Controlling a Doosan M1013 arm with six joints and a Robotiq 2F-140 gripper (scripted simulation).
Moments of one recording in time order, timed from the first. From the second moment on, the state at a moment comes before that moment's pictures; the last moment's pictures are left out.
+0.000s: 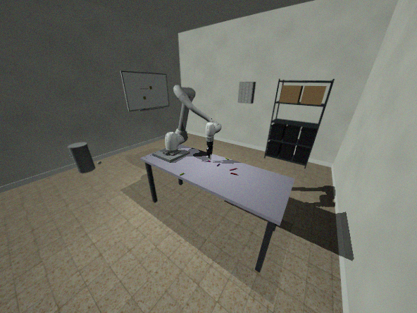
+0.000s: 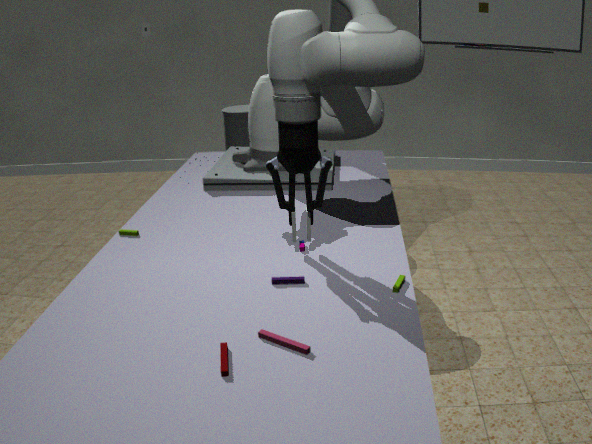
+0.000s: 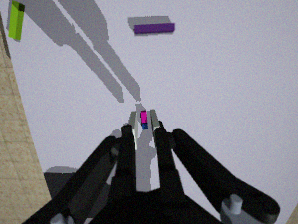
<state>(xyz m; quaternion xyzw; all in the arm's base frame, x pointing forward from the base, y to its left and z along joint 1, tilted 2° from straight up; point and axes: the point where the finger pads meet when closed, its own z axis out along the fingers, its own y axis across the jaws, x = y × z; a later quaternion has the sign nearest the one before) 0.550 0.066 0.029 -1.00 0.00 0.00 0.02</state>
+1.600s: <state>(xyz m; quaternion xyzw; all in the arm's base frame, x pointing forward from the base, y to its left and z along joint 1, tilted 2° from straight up) 0.551 0.063 0.095 -1.00 0.01 0.00 0.02</state>
